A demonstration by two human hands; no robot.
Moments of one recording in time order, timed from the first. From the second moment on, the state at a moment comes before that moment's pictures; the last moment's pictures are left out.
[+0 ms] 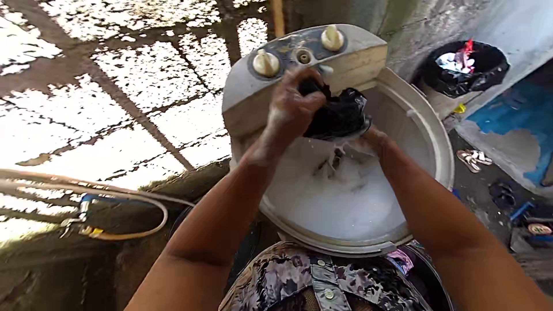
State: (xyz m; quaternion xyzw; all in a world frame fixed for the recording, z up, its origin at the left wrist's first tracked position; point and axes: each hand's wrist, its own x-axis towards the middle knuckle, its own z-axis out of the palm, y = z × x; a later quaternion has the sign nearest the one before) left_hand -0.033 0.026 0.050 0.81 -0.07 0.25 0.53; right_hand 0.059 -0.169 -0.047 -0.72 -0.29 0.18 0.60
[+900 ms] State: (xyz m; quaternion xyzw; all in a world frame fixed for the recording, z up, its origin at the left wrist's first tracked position) left_hand -0.376 0.298 -0.168 0.78 0.53 0.01 0.33; right_hand -0.024 -0.091 -0.210 -0.72 -0.47 0.46 -0.22
